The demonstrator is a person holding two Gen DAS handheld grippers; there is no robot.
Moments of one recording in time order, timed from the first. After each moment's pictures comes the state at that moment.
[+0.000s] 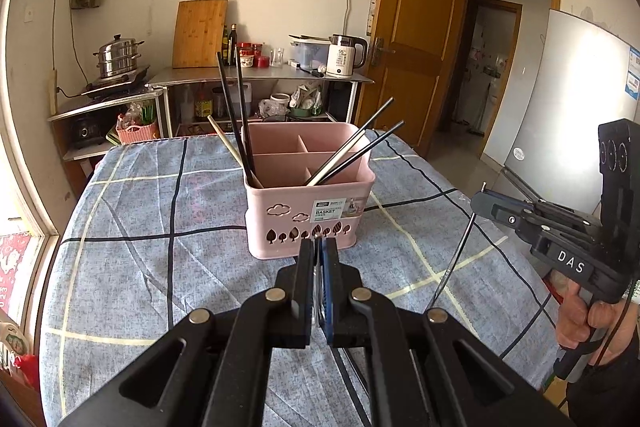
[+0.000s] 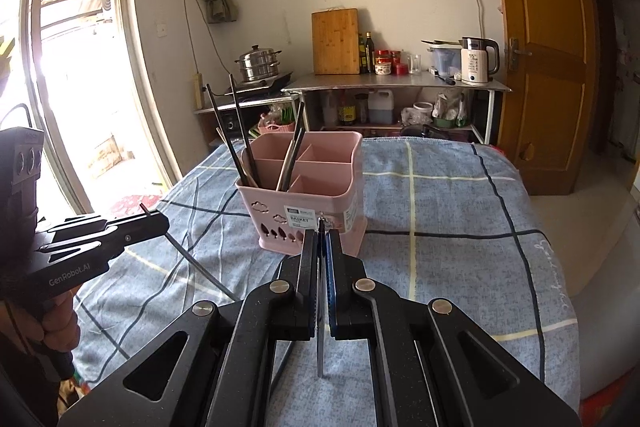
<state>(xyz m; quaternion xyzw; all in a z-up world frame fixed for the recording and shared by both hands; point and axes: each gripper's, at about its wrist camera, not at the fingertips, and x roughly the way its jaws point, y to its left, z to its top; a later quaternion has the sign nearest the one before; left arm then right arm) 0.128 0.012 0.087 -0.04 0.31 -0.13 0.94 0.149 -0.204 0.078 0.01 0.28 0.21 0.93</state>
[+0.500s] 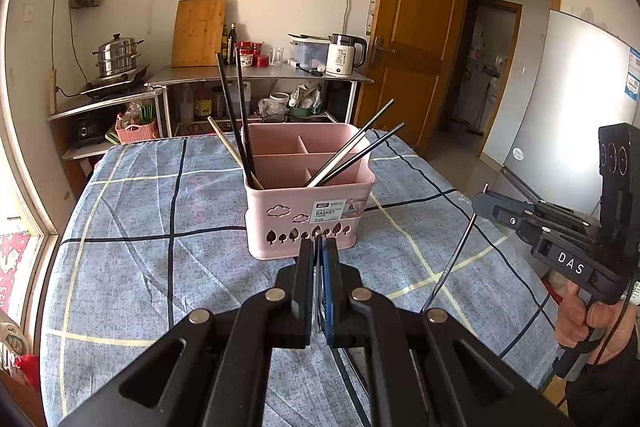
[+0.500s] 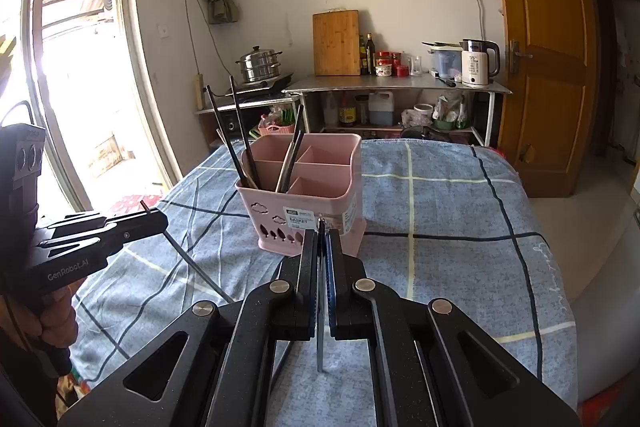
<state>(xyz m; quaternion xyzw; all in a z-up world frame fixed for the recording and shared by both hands) 0.128 0.011 0.088 -0.04 0.31 -0.13 0.94 0.150 -0.206 0.076 0.01 0.28 0.22 0.93</state>
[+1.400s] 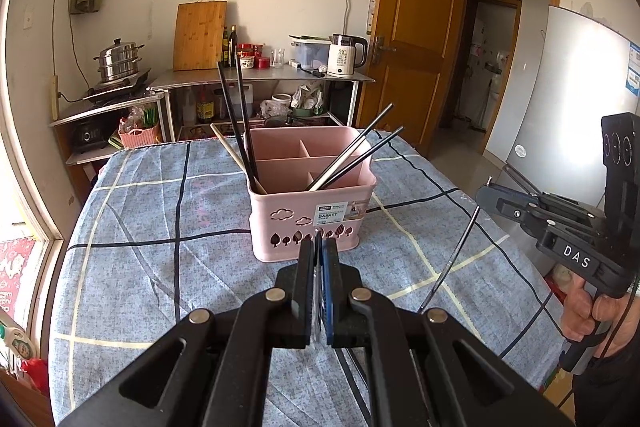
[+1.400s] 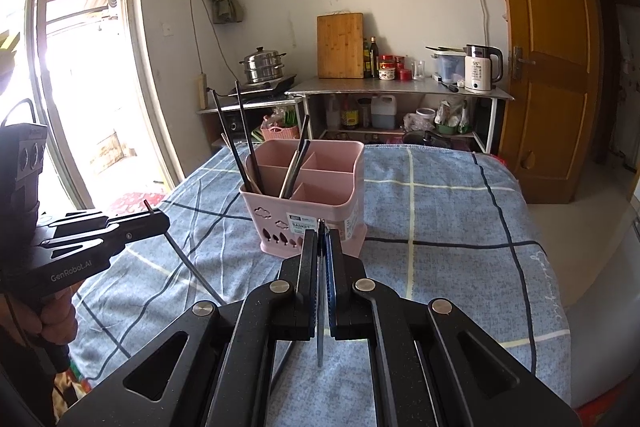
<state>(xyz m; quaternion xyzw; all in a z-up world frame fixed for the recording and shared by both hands) 0.126 0.011 0.094 -0.03 0.31 -0.13 0.94 0.148 -0.205 0.085 0.00 0.28 0.22 0.94</state>
